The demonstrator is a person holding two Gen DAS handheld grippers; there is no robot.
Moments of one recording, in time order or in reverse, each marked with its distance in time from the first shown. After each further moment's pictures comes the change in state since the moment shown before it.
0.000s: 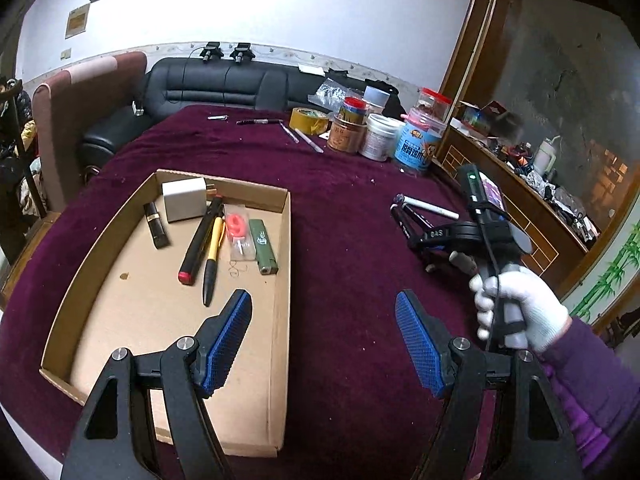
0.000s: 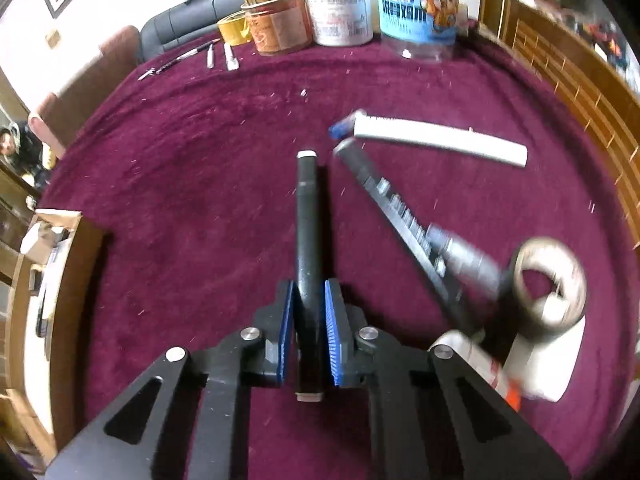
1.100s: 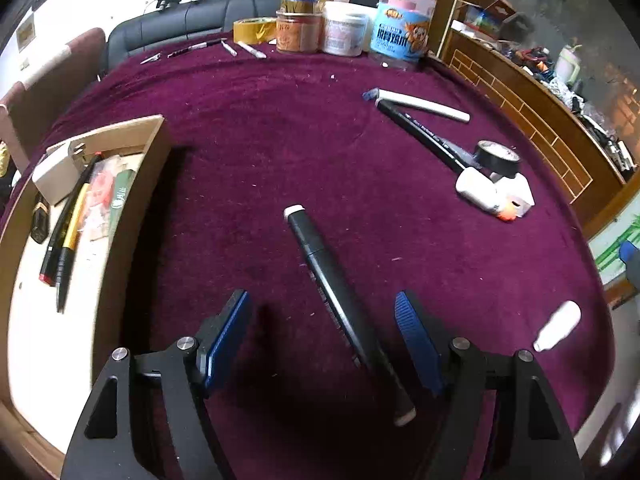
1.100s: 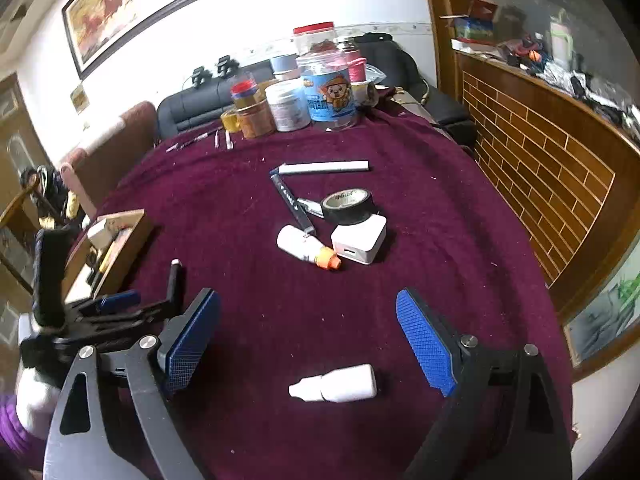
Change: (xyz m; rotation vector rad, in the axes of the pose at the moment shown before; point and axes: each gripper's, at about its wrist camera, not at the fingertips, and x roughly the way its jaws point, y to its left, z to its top) left arm 0.148 -0.105 -0.012 0.123 0.310 0.079; right arm -0.179 -0.084 -0.125 0.013 -0.332 -0.004
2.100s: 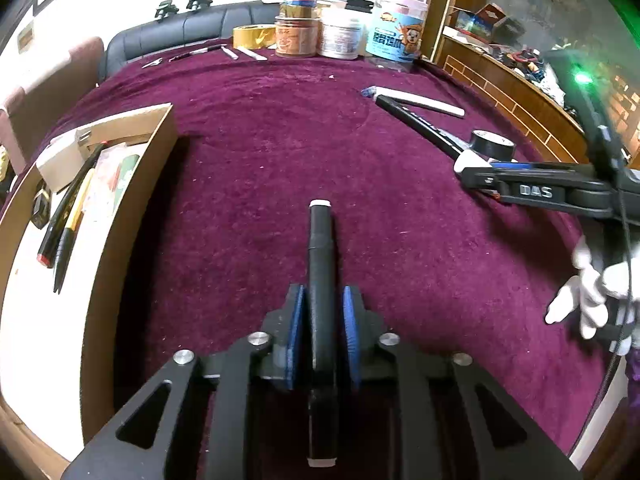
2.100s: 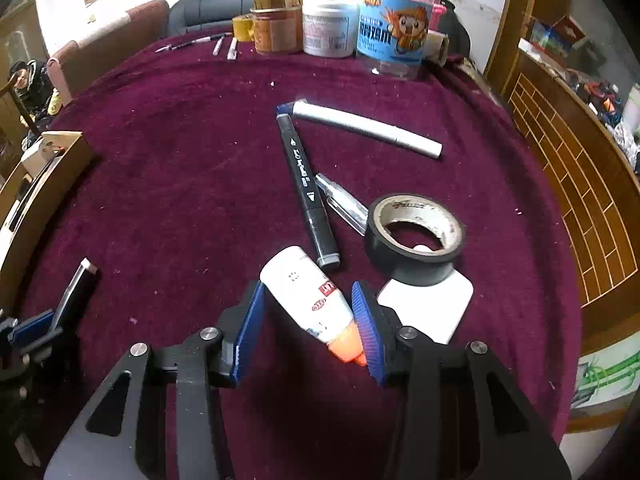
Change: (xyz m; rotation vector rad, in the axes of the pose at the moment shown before) left arm -0.004 0.011 -0.025 0.030 -0.053 -0.021; right arm 0.154 0.029 0.034 -0.256 0.264 -0.076
